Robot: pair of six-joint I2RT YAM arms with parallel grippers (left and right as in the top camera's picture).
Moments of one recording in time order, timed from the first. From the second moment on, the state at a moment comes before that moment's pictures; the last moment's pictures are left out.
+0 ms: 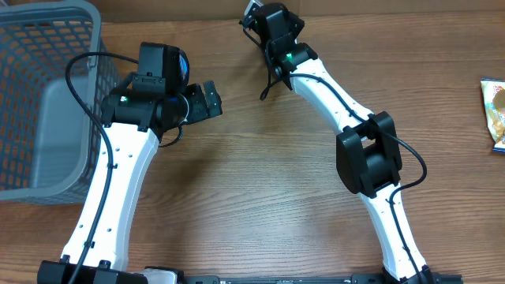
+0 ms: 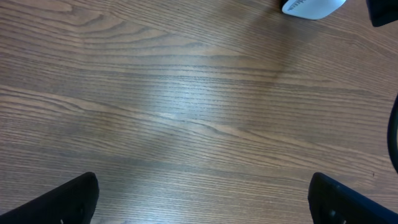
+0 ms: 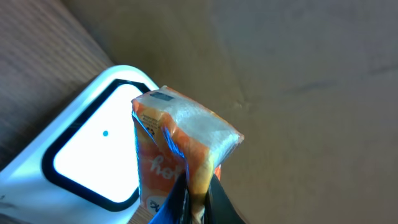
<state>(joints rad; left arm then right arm) -0.15 1.51 1.48 -1.02 0.08 -0.44 0.49 2.50 2.24 -0.30 0.56 -0.73</state>
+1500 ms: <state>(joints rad) -0.15 1.51 1.48 -1.02 0.08 -0.44 -0.68 2.26 2.24 -1.15 0.17 0.47</state>
